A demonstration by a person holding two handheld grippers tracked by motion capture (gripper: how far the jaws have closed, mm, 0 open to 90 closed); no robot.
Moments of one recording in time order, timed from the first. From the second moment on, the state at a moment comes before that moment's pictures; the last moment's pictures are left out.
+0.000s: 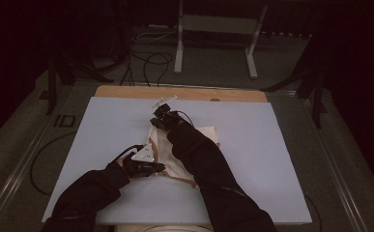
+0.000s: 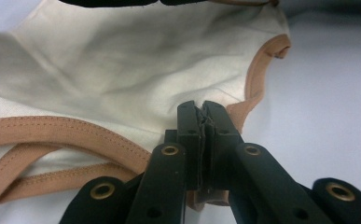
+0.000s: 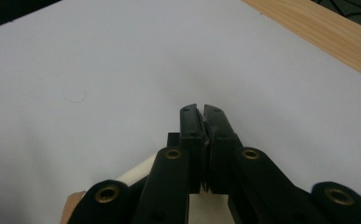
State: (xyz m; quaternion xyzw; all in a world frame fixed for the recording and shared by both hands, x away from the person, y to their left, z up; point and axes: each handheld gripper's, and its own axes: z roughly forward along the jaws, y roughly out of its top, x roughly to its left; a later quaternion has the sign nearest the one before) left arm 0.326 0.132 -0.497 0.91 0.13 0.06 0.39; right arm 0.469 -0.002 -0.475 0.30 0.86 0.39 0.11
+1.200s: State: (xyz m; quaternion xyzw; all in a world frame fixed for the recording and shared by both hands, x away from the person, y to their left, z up) left arm 0.326 0.080 -0.466 0.93 0.05 0.05 0.36; right arm 0.445 -0.098 -0.450 0.32 0.84 0.42 0.13
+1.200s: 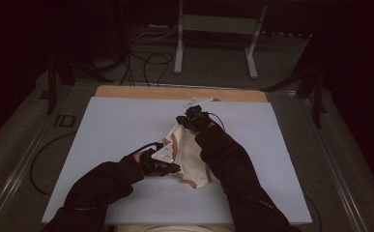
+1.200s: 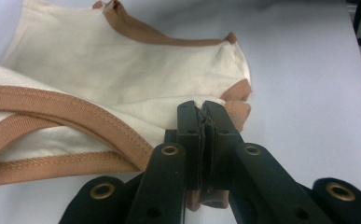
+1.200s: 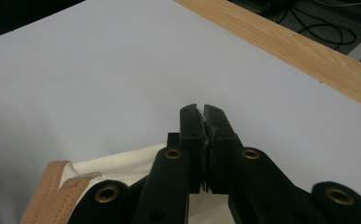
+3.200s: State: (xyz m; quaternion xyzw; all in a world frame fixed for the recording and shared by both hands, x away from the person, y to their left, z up) left arm 0.345 -0.020 -0.494 0.94 0.07 -0.01 0.34; right arm 0.447 -0.201 -0.494 0.38 0.80 0.44 0.14
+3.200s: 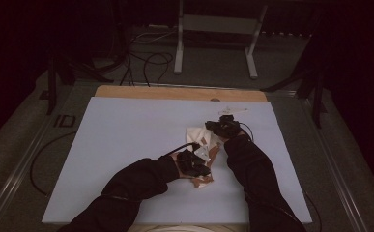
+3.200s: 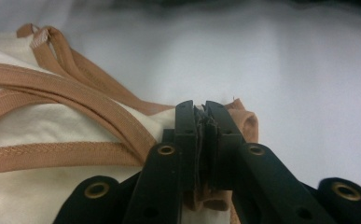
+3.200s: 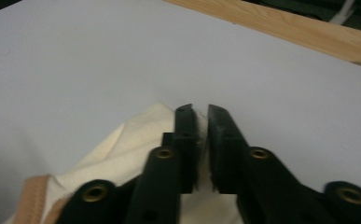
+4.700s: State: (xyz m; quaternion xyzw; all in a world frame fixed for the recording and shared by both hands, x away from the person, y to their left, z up) left arm 0.289 0.167 -0.501 0.84 0.22 0.04 0.49; right arm 0.444 -0.244 -0.517 0.46 0.82 0.34 0.10
